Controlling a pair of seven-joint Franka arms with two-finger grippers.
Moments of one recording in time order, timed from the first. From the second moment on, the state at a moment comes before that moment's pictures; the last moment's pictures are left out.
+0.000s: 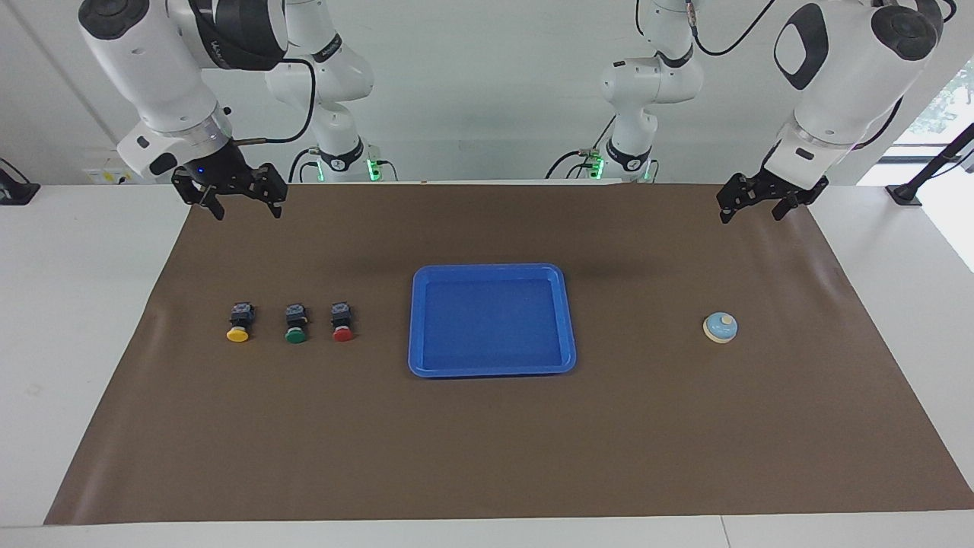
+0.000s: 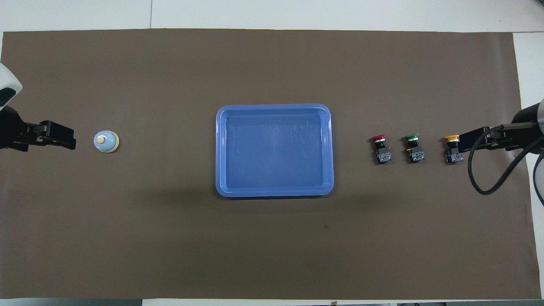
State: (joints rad) left arm -0.03 -0.02 -0.03 -1.69 0.02 1.58 -0.02; right arm 0.06 -0.07 -0.07 -1.75 0.00 1.61 -0.02
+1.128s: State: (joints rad) left arm -0.03 -0.02 -0.03 -1.69 0.02 1.58 -0.02; right arm -0.07 -0.06 -0.08 -1.84 -0.01 1.74 -0.11
